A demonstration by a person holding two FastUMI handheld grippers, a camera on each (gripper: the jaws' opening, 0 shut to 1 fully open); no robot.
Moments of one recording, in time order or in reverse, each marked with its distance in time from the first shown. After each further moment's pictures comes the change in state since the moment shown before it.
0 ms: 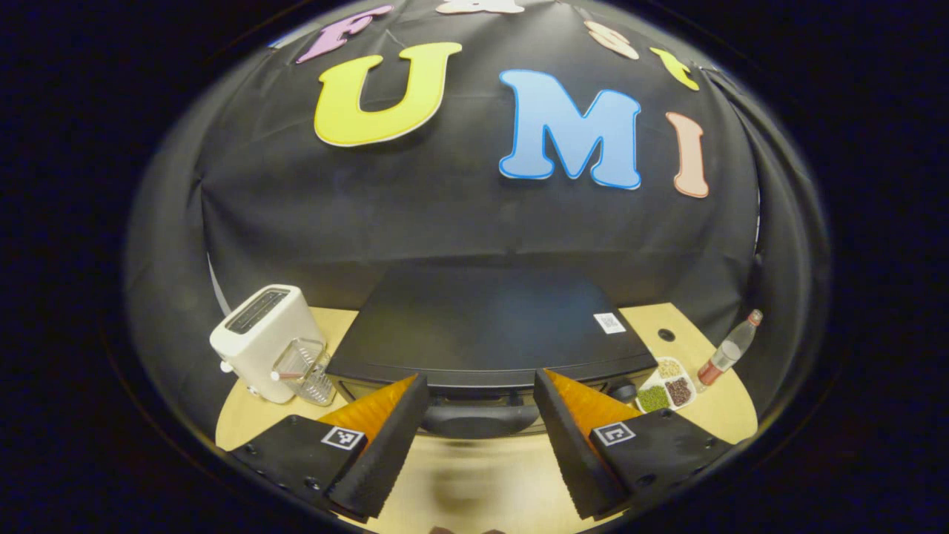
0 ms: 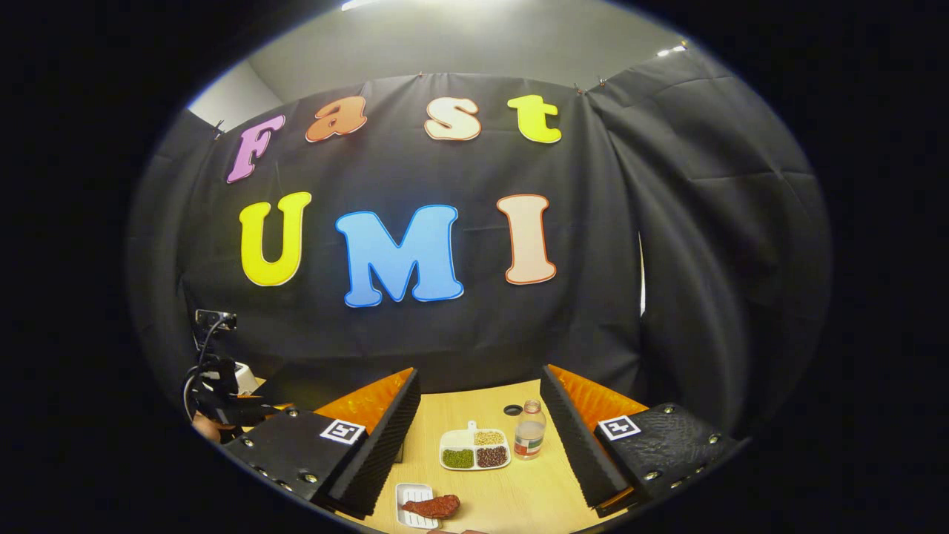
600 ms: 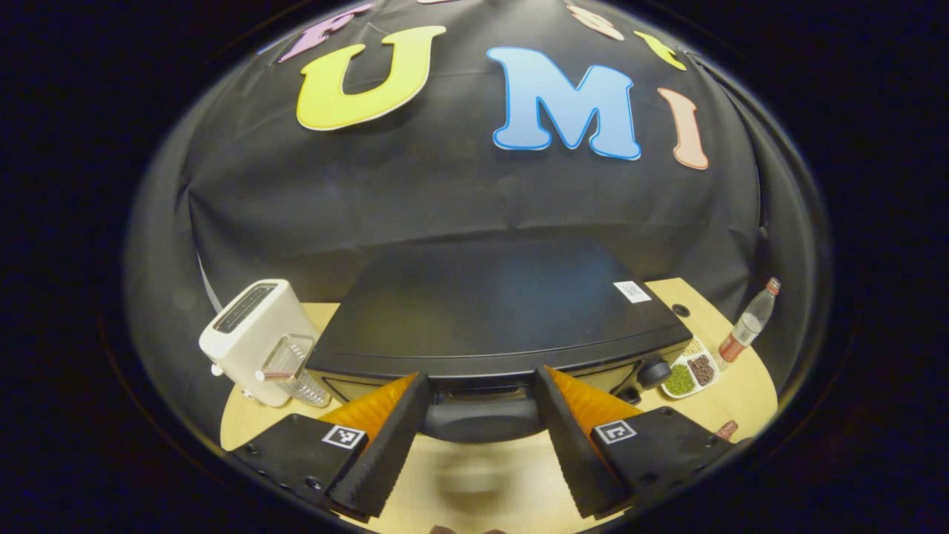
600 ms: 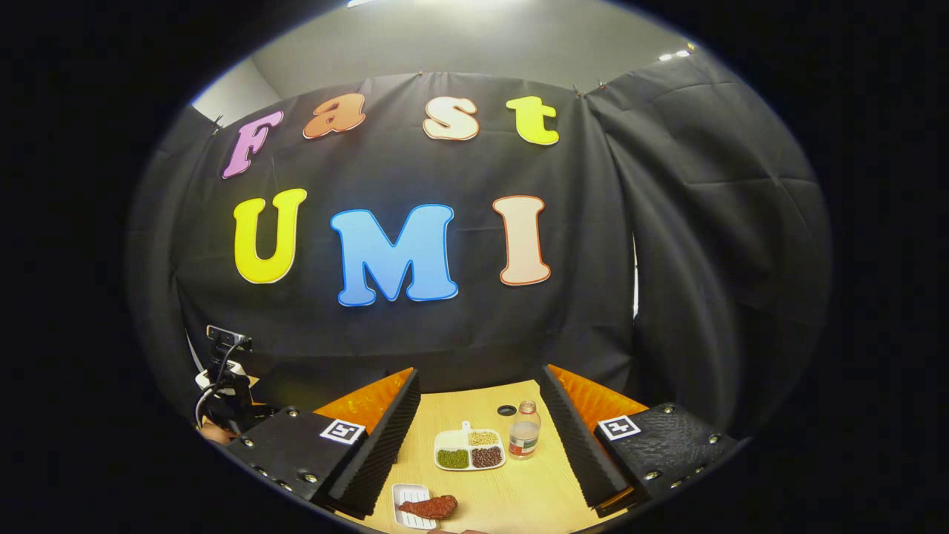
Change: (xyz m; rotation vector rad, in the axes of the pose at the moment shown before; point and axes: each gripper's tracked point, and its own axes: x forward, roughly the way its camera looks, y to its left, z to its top) left arm 0.021 0.004 -0.024 0.035 0.025 -0.006; right arm -0.002 0.008 0.002 -0.017 -0.002 -0.021
